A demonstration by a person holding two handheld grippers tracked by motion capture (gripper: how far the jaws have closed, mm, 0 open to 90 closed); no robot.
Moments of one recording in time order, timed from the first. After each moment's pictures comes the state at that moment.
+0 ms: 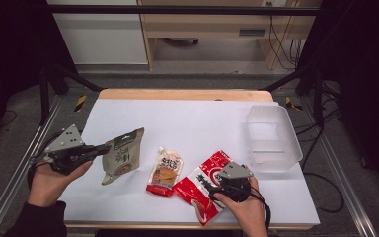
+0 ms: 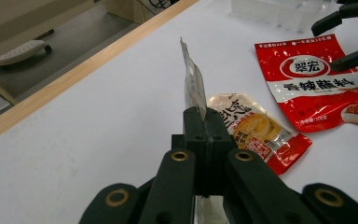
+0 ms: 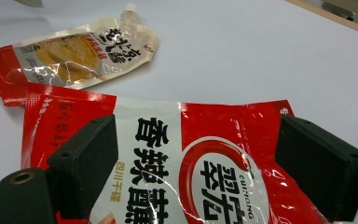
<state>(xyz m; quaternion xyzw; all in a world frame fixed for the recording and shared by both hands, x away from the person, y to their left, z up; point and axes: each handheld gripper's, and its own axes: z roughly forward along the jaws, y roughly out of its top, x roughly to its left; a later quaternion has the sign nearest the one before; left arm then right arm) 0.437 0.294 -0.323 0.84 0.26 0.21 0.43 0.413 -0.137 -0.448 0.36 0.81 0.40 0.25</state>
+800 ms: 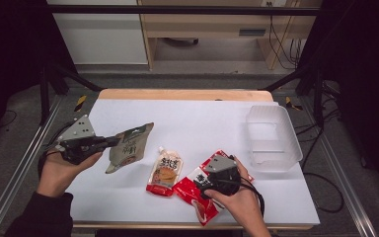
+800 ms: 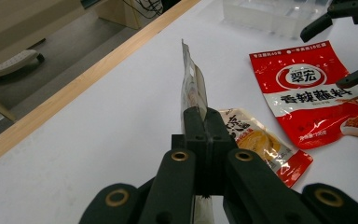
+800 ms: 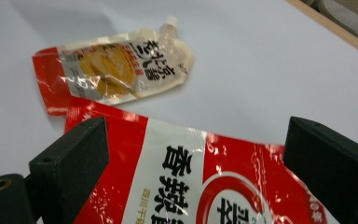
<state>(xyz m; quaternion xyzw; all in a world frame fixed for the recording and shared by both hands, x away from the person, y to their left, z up) 0.455 0.269 -0.307 0.85 0.23 0.21 0.42 0.426 -0.108 -0.414 0.28 0.86 0.37 0.23</state>
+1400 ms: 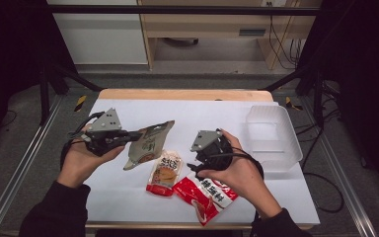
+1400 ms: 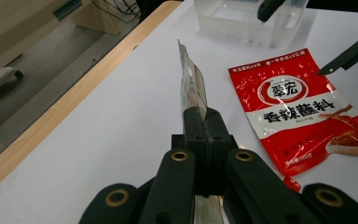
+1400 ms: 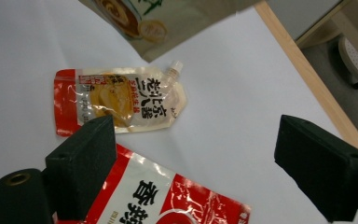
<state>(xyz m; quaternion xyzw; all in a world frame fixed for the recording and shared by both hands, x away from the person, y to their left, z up) 0.471 0.212 -0.293 0.87 0.18 0.19 0.41 0.455 -0.082 -0.333 0.16 0.91 0.31 0.23</state>
